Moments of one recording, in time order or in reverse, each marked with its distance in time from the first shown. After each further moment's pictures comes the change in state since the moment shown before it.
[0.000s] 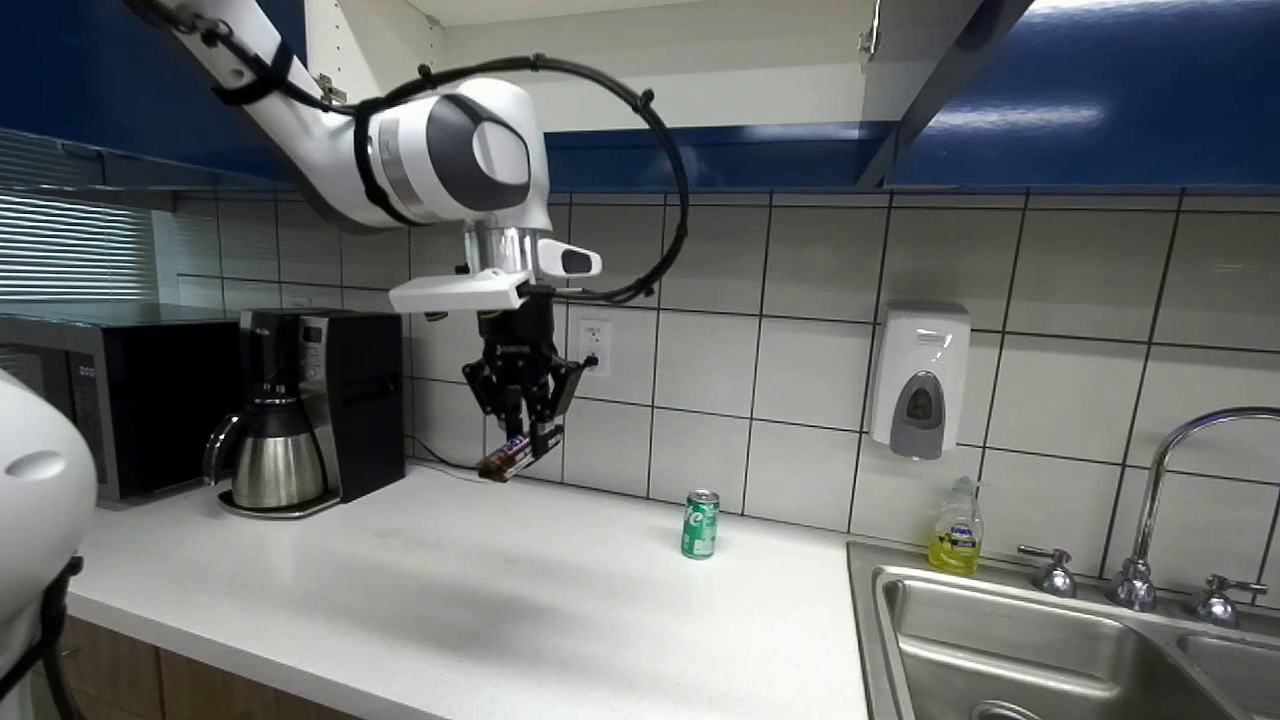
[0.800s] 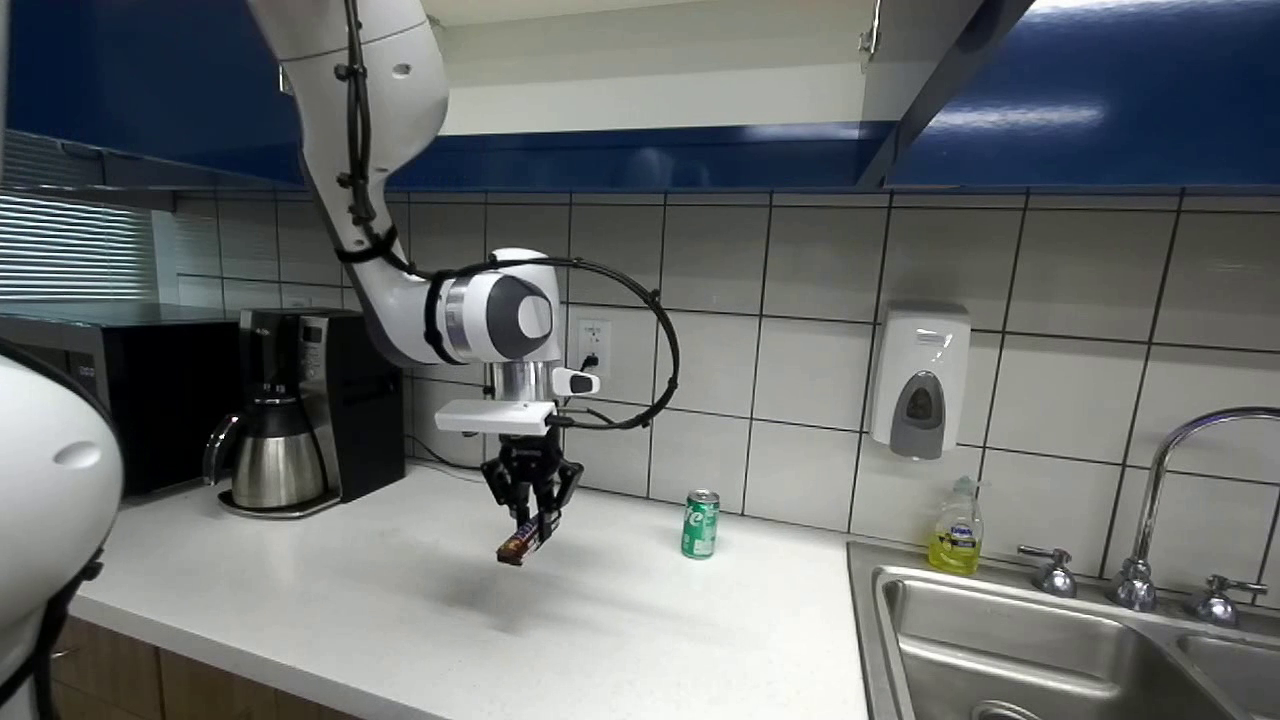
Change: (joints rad) arm 0.095 0.556 0.000 0.184 0.034 0.294 0.003
